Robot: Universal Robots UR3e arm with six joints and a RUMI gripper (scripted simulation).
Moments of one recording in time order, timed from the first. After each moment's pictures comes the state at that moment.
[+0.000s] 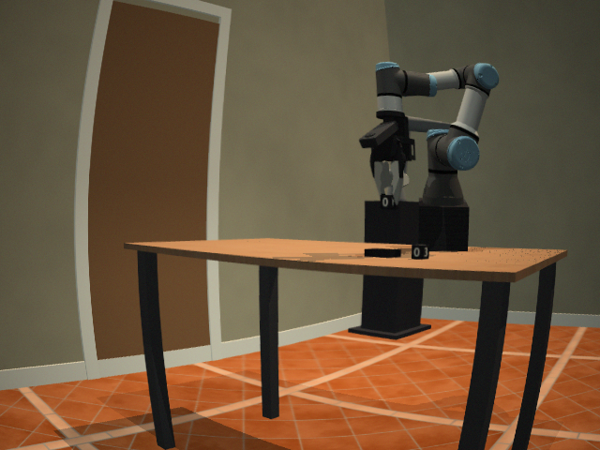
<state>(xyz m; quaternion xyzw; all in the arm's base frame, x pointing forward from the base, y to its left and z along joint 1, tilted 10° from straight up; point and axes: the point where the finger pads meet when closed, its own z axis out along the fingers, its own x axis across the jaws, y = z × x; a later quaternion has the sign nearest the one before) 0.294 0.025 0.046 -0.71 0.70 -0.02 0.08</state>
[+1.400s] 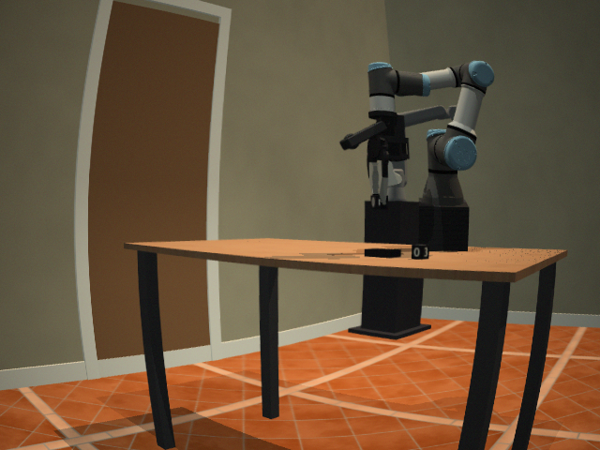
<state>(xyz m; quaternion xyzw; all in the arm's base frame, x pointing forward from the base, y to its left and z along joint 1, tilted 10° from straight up) 0.301 0.000 0.044 -0.53 0.85 0.01 0.09</state>
